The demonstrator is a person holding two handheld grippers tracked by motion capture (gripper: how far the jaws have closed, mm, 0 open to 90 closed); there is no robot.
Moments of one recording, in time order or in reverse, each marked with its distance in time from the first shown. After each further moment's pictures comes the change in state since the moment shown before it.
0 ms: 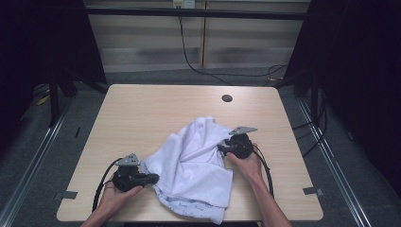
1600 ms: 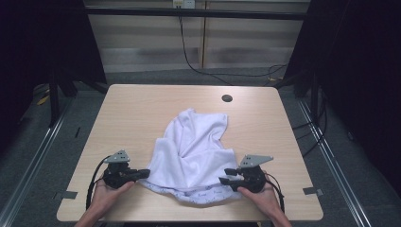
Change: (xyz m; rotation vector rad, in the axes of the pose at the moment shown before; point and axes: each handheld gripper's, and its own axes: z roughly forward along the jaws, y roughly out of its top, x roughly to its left) left arm 0.017 -0.005 -0.017 -0.033 0.044 -0.039; right arm 0.054 -0.059 -0.082 -0.016 0.288 -0.130
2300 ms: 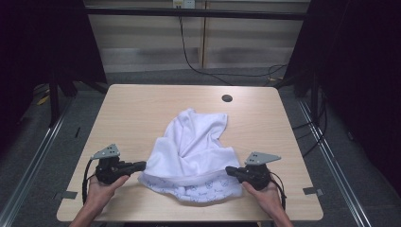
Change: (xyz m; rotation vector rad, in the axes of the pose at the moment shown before) left arm -0.002 0.016 -0.025 -0.135 -0.005 0.004; right arm -0.009 0.008 -0.016 -0.094 -0.074 0.027
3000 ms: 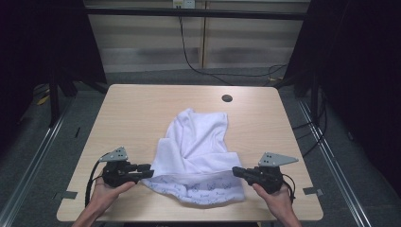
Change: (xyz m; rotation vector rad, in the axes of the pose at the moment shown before) left arm -0.010 -0.004 0.022 0.069 -0.093 0.056; right arm 0.007 0.007 -0.036 -0.066 0.048 0.037
